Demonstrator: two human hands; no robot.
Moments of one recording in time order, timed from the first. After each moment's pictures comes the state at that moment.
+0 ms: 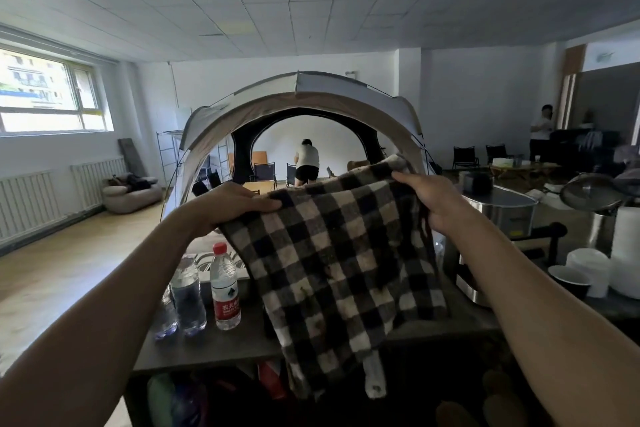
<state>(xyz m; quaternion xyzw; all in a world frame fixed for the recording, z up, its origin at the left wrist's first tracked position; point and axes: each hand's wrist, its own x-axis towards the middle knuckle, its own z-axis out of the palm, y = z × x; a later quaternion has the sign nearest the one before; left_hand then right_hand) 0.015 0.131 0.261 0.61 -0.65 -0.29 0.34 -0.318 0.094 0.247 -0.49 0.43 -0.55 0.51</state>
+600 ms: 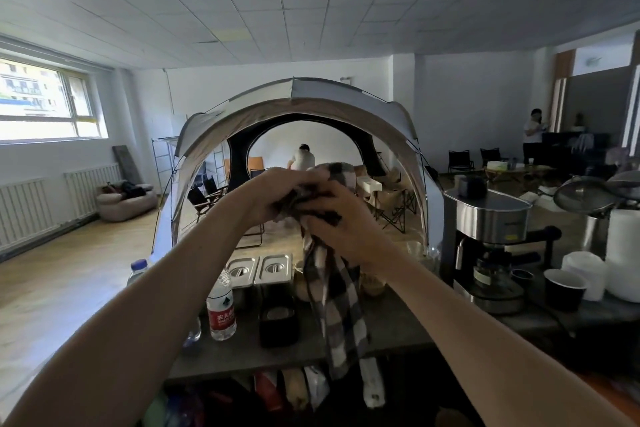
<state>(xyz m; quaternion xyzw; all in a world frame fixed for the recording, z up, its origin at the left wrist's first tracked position) -0.071 0.127 0.286 0.47 -0.62 -0.47 0.42 -0.226 0.119 0.213 -0.82 0.27 -0.49 0.11</state>
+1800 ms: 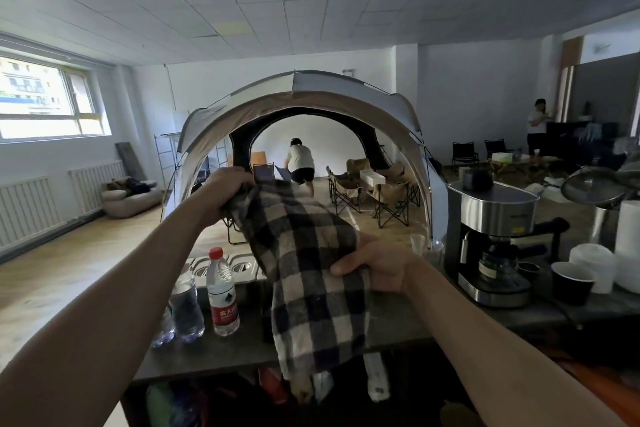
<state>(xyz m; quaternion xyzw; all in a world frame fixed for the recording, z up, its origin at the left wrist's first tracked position) 0.015 0.080 0.267 0.58 -0.55 -0.33 0.51 -0.261 0.108 0.174 -0.62 0.14 -0.26 0.73</state>
